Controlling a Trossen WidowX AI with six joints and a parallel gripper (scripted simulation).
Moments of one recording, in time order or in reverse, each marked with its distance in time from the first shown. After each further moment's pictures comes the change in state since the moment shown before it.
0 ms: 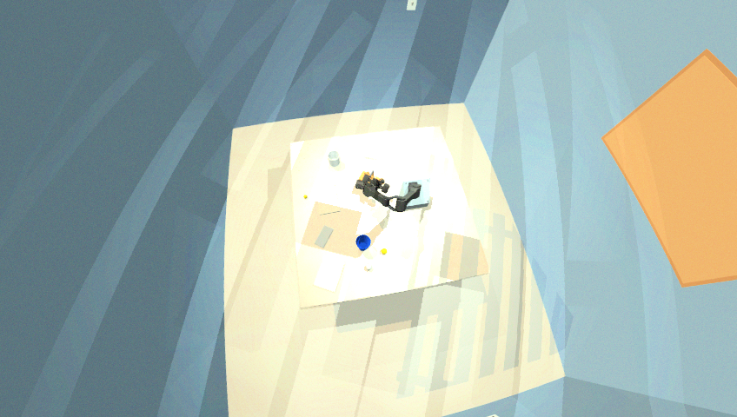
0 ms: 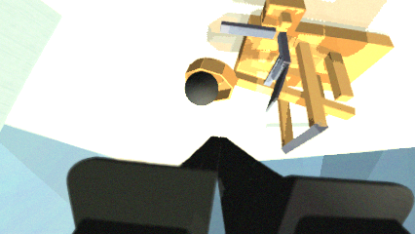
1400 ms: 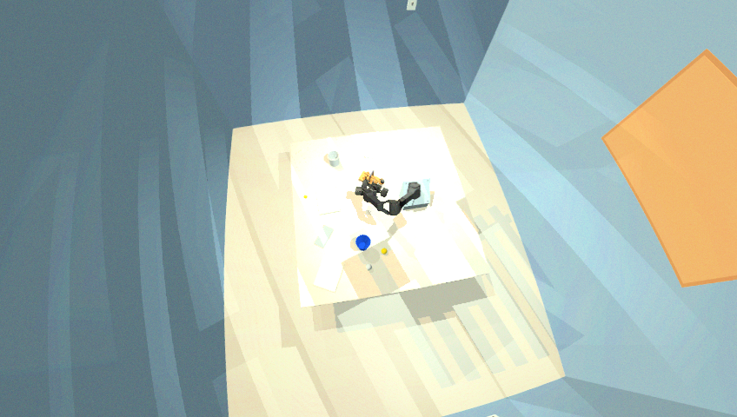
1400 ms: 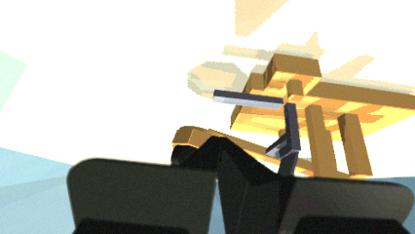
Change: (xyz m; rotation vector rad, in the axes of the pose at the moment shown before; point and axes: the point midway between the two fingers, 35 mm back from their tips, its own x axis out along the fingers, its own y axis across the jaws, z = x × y) arm 0.050 -0.001 0.047 -0.013 0.005 0.002
